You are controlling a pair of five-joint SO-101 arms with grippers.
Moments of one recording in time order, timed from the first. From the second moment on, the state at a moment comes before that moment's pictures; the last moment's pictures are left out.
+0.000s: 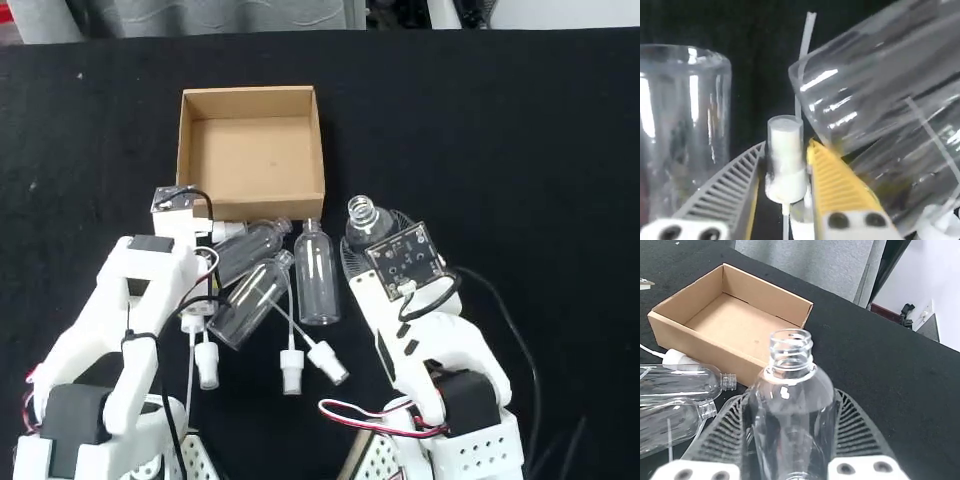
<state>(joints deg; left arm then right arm) 0.8 -17.2 52.4 57.2 7.3 -14.4 -90.5 72.1 52.1 14.5</state>
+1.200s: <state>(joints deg) 0.8 -47.3 57.2 59.0 5.6 -14.4 -90.5 72.1 51.9 14.5</state>
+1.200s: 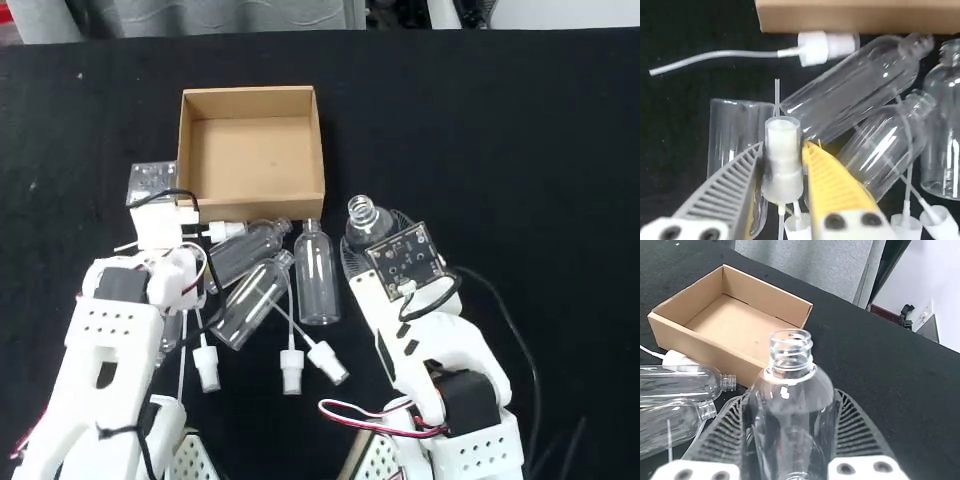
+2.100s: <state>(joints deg) 0.8 -76.3 57.2 58.3 5.5 -14.4 -90.5 72.1 51.9 14.5</state>
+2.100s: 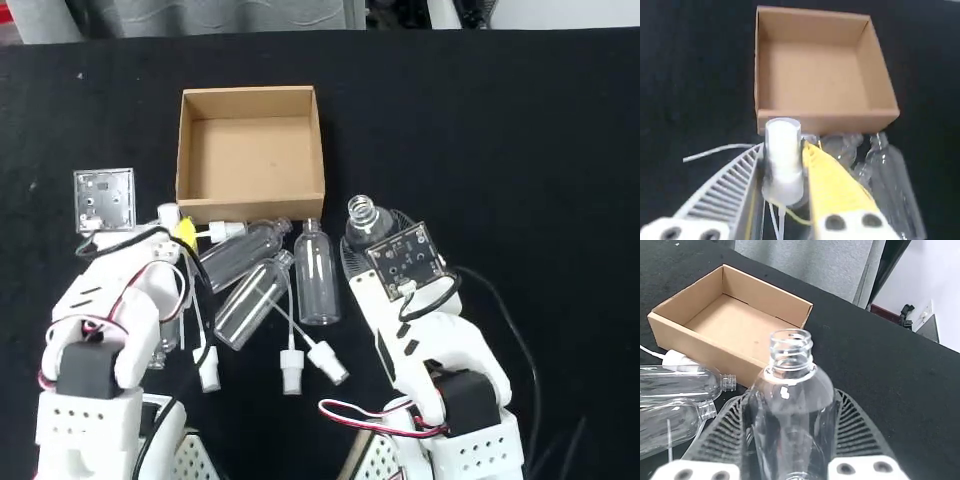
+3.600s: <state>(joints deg) 0.8 -78.5 46.1 46.8 24.3 -30.5 -90.6 83.0 41.8 11.2</state>
